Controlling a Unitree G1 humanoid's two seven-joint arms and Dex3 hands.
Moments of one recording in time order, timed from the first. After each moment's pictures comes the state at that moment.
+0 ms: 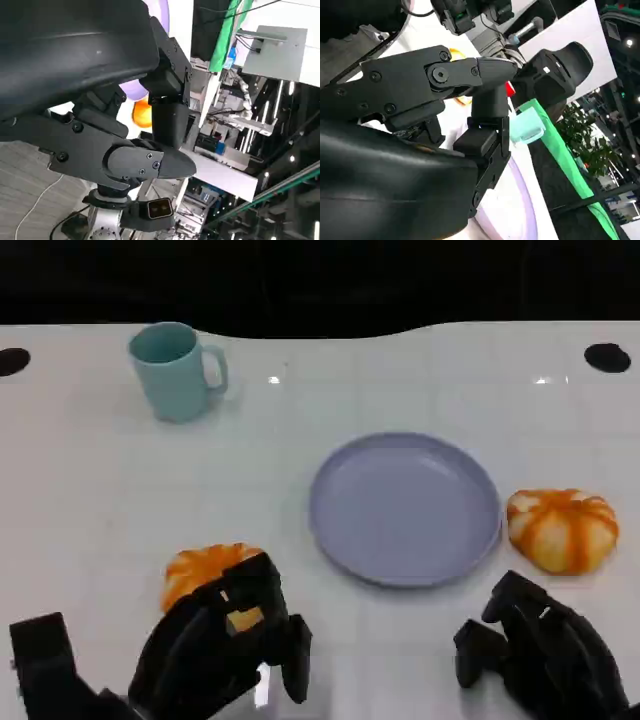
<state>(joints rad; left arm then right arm) 0.07 -0.01 -0.04 0.10 -0.50 -0.04 -0.70 -0.05 0.07 -0.19 0.53 0.48 -0.12 0.79</state>
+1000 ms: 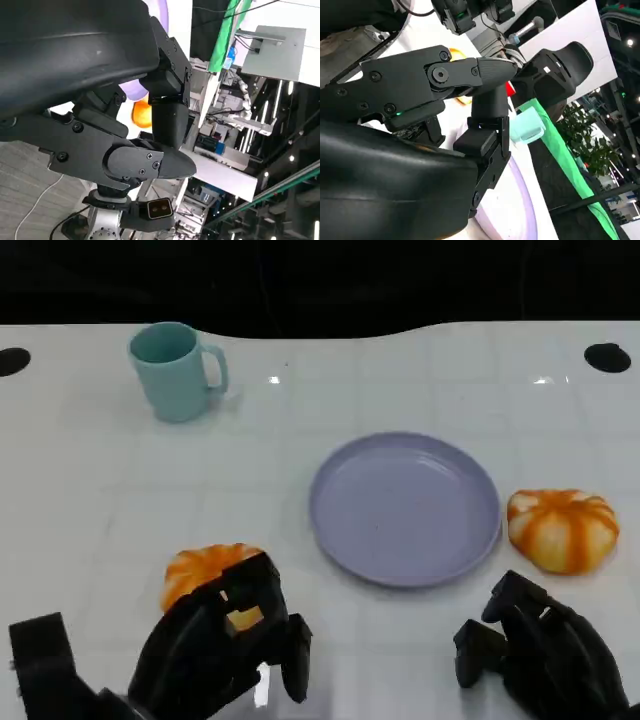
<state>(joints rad) 0.07 -0.01 -0.04 0.10 -0.50 -0.05 -0.70 -0.05 0.07 -0.19 0.53 0.47 -0.12 0.79</state>
